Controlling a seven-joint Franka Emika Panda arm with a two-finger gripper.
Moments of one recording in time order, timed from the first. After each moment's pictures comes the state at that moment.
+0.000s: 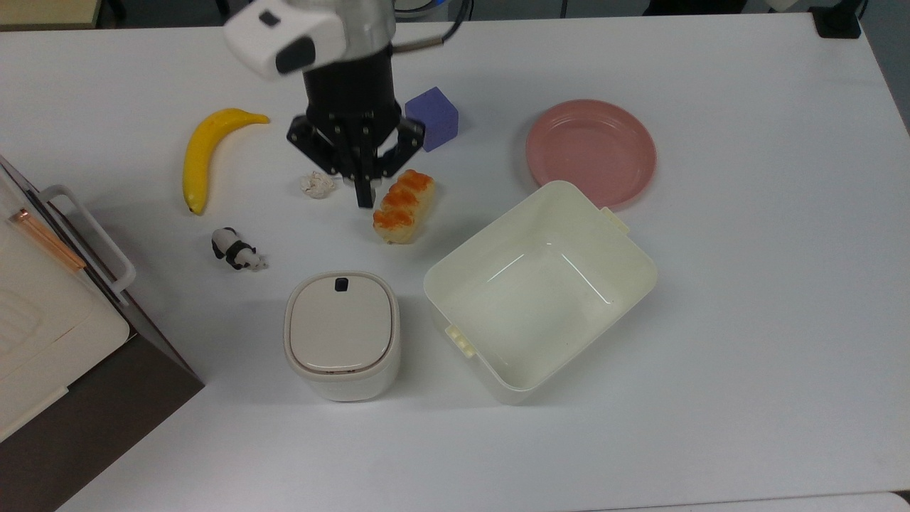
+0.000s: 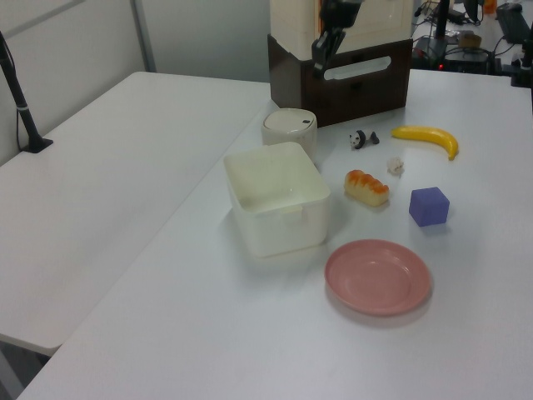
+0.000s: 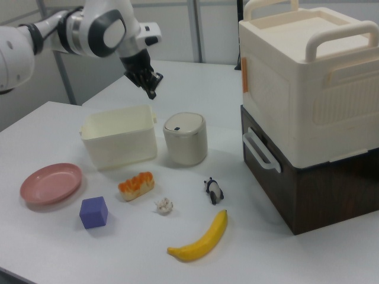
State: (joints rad) arm -0.02 0.31 0.03 -1.41 0.01 2.04 0.08
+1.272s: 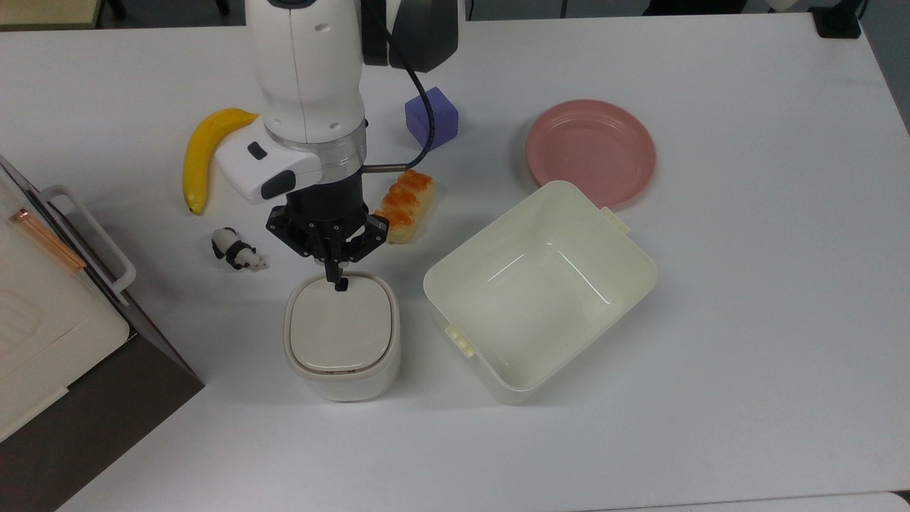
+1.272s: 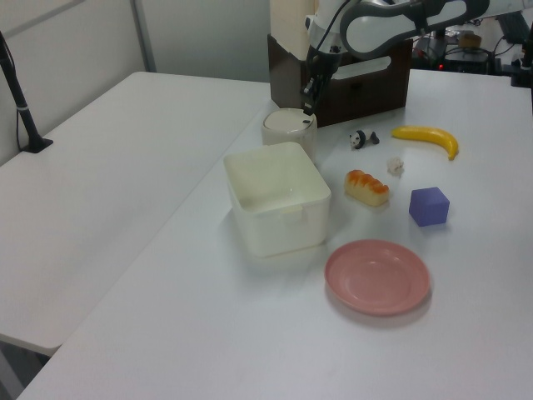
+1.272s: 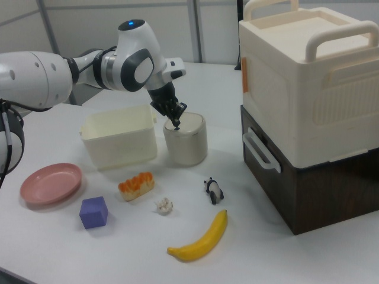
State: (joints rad) arm -0.06 0.48 0.02 -1.41 -0.06 2.18 0.09
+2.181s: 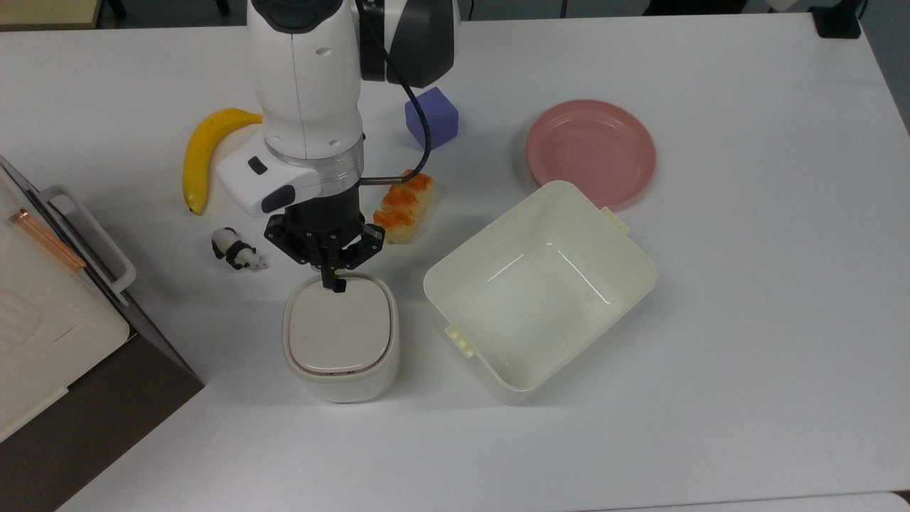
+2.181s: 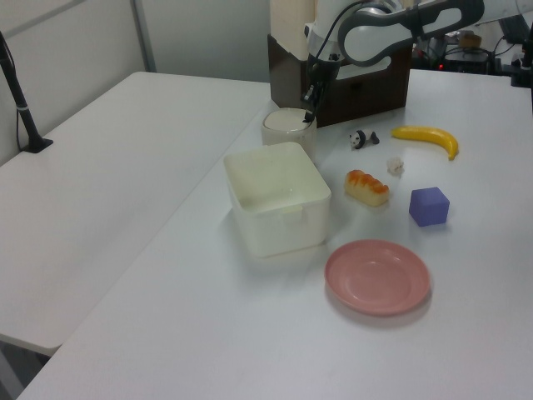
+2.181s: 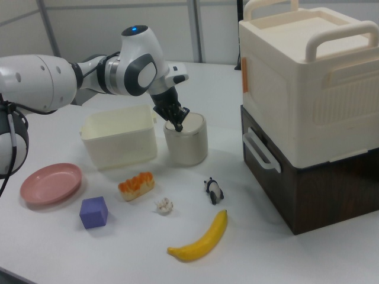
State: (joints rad) arm -0.06 0.50 0.02 -1.41 -0.09 2.19 0.09
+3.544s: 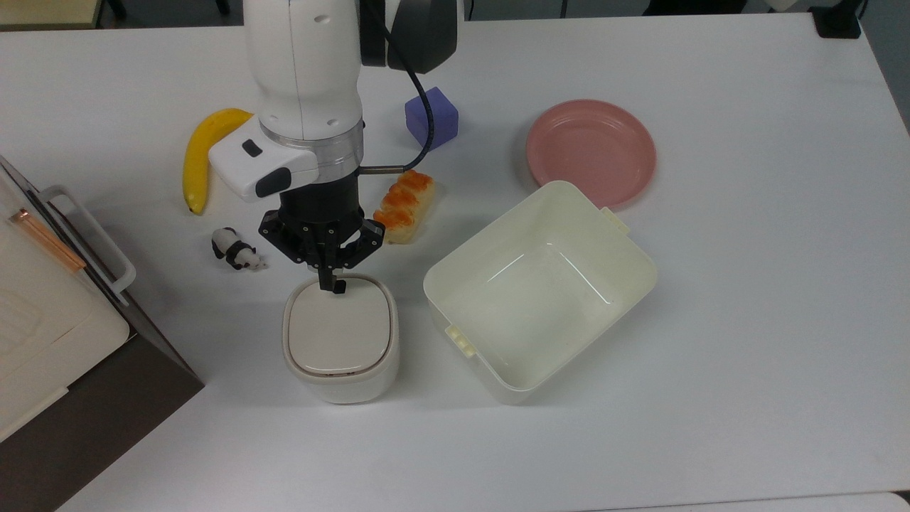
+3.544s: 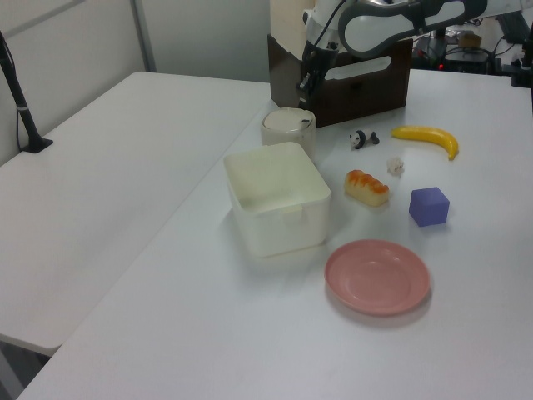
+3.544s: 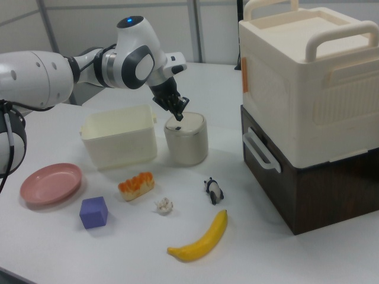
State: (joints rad) arm -0.06 0.49 0.03 -1.38 -0.09 2.21 0.09
